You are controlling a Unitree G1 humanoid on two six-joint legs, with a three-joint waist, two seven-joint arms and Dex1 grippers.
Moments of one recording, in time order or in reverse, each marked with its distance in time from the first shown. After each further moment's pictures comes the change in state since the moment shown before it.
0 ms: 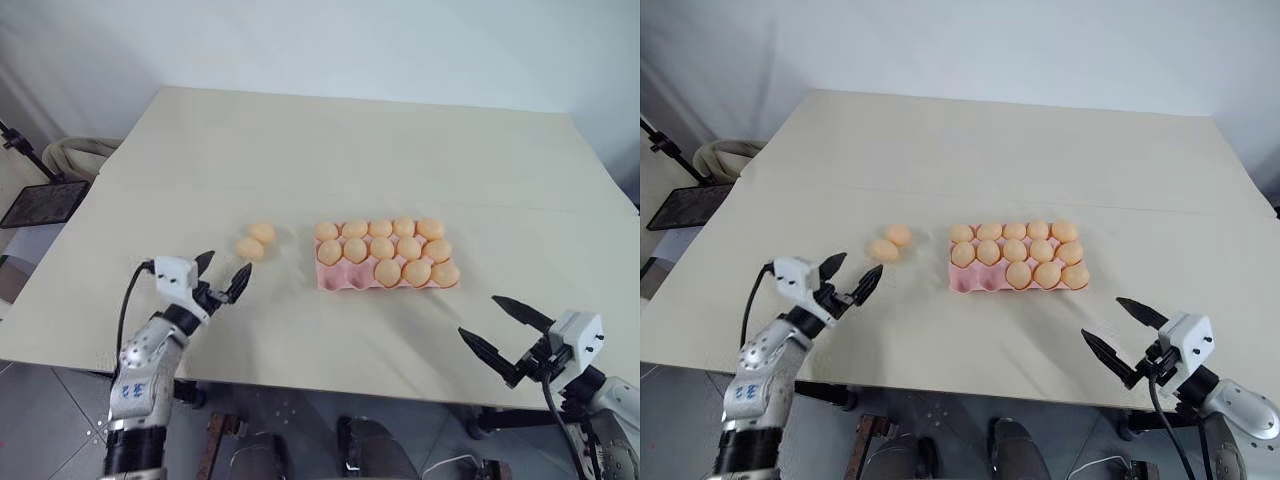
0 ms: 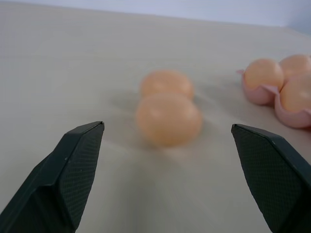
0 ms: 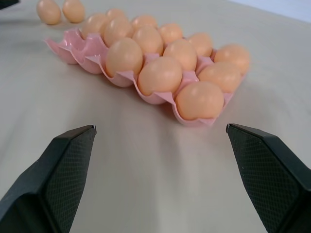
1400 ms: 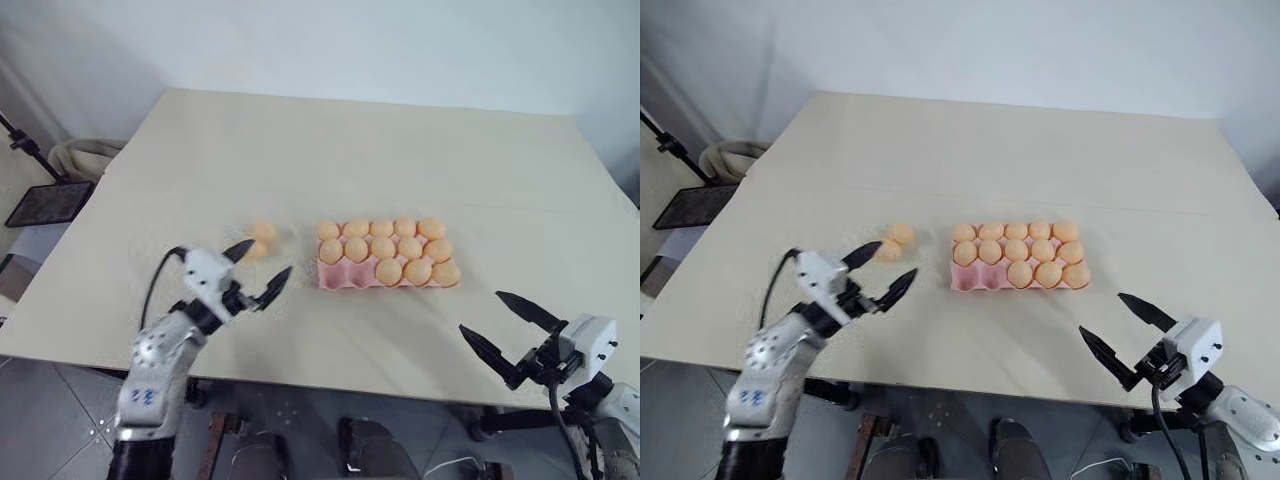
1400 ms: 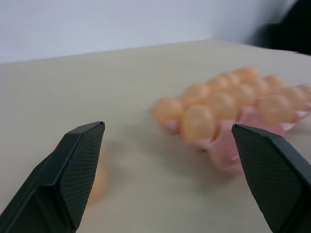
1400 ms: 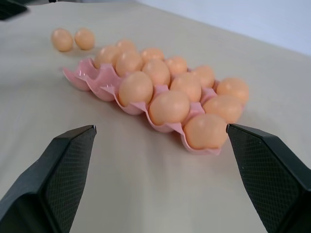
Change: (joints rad) left arm 0.178 -0.002 -0.009 -0.369 0.022 0.065 -0.077; right arm 0.041 0.028 -0.014 -0.070 0.030 -0.002 -0.025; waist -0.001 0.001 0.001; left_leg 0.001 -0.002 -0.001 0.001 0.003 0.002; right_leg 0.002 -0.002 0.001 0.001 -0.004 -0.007
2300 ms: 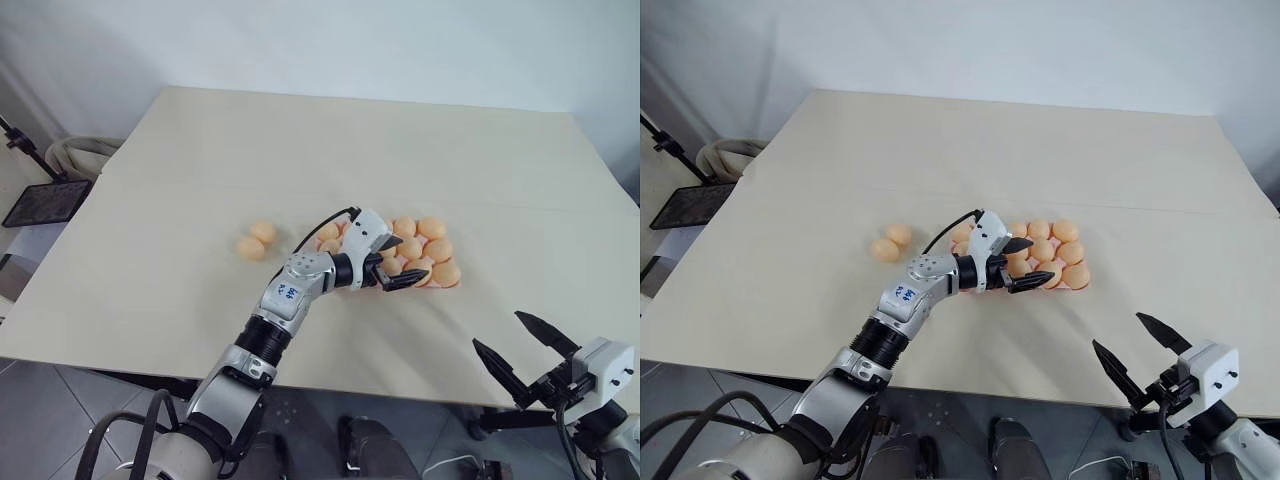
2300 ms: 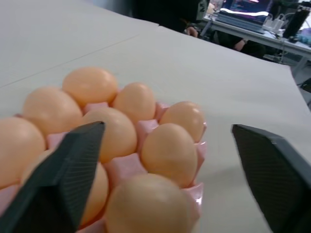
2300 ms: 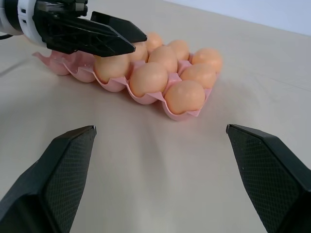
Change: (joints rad) left arm -0.749 -0.318 -0.453 0.786 0.116 0.084 -0.153; right arm 0.163 0.080 -0.047 -0.095 -0.007 -0.024 -0.091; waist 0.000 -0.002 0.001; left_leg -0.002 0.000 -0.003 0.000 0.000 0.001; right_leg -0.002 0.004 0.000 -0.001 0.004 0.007
